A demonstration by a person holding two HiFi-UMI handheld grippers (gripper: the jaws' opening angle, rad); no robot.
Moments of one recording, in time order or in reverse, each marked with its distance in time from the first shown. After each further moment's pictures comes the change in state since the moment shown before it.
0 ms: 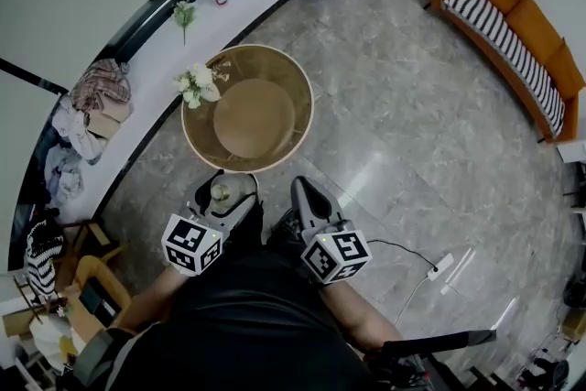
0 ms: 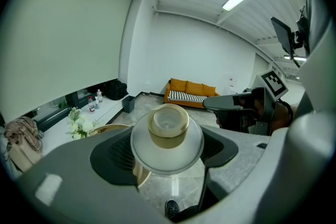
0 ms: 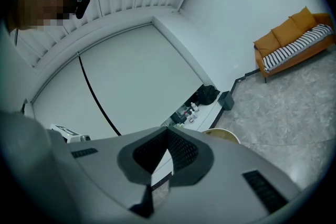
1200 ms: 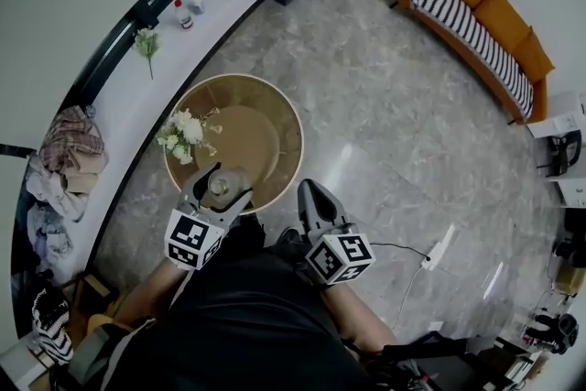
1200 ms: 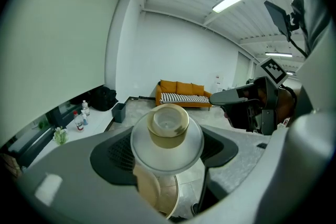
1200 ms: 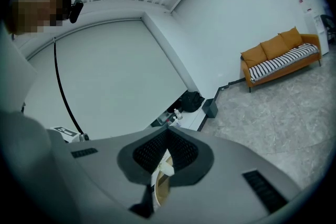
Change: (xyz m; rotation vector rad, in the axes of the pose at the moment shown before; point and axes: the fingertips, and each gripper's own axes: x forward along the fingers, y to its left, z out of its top) left arm 0.094 0.165 0.061 0.129 -0.012 -0.177; right arm 0.153 -0.021 0.040 -0.015 -0.044 -0.246
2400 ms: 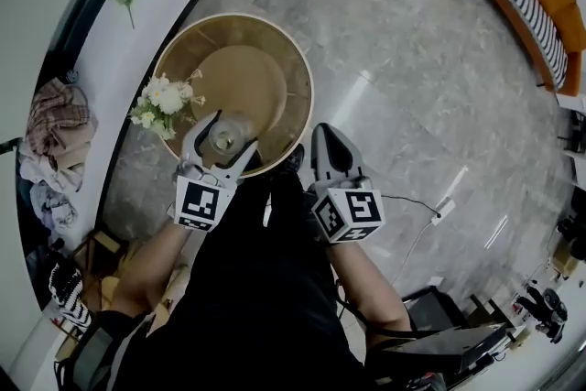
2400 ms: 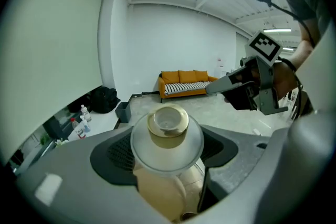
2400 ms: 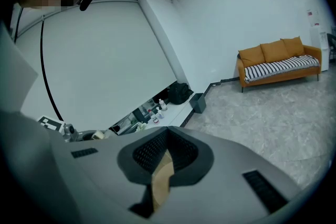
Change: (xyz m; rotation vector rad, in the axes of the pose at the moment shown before) left arm 0.135 0.056 -0.036 0.151 0.060 0.064; right arm 0.111 -0.121 -0.017 -0.085 0.103 -0.112
